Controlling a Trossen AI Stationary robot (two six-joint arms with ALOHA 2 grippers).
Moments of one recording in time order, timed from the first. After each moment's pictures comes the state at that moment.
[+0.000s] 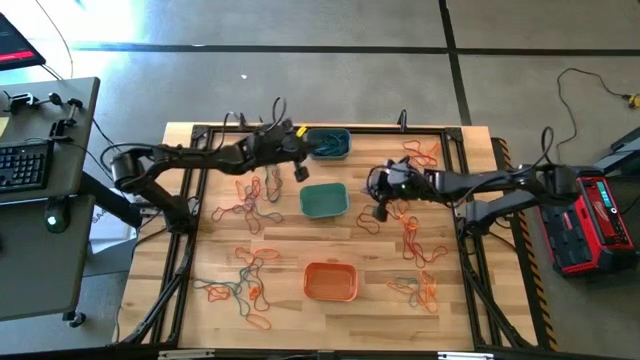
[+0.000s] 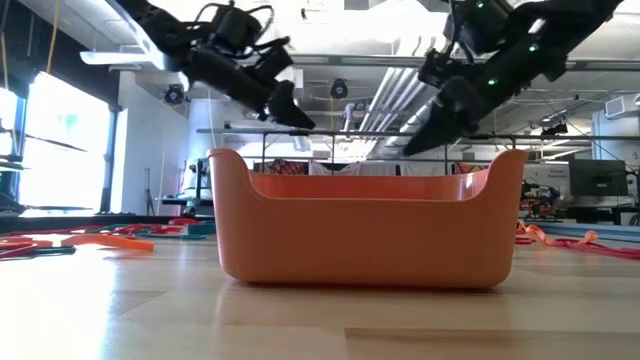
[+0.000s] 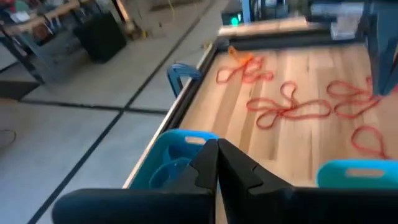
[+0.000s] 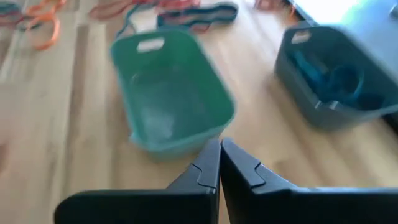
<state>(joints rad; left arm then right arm) 0.41 1.54 0.85 0.36 -0.03 0.28 -0.16 1.24 0.60 -0.01 0.10 -0.02</state>
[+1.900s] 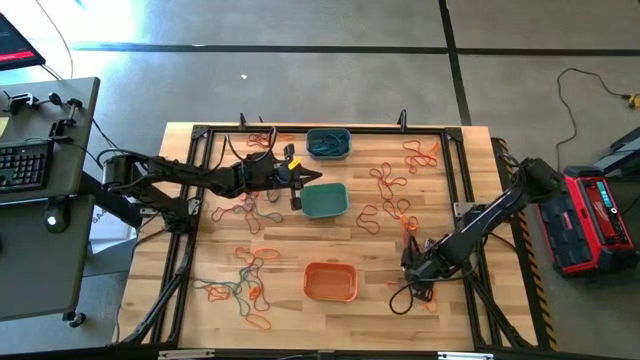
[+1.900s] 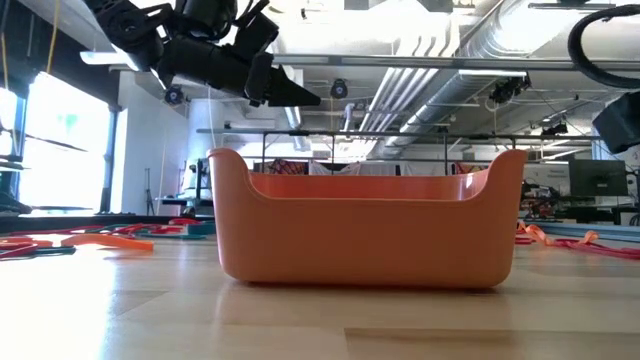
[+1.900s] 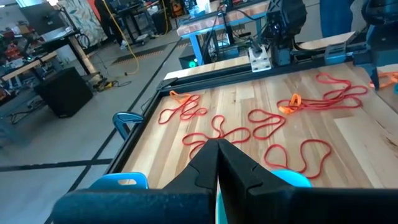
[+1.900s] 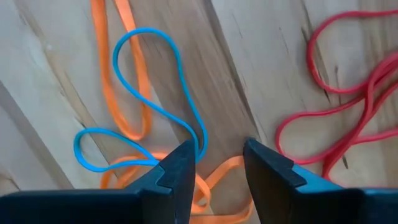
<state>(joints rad) 0.21 1.47 0.69 0.58 -0.03 0.32 0.69 1.43 0.66 -0.64 -0.08 1.07</state>
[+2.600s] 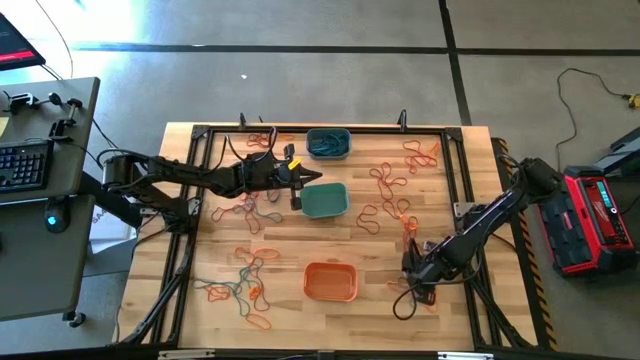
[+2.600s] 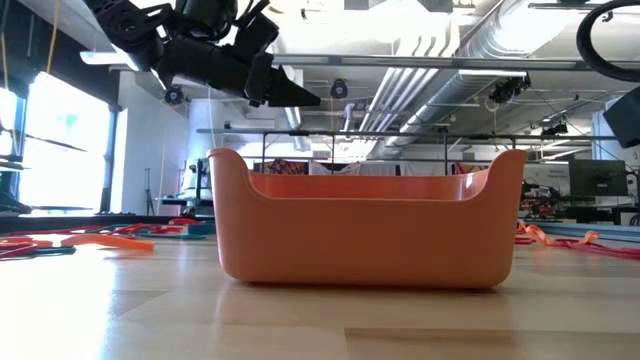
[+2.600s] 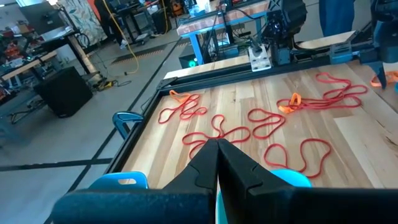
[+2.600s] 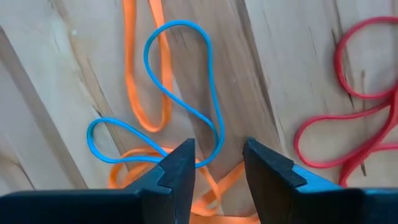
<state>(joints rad) 0.21 1.47 0.69 0.58 -0.03 0.32 0.72 1.43 0.66 -0.61 -0.07 1.03</state>
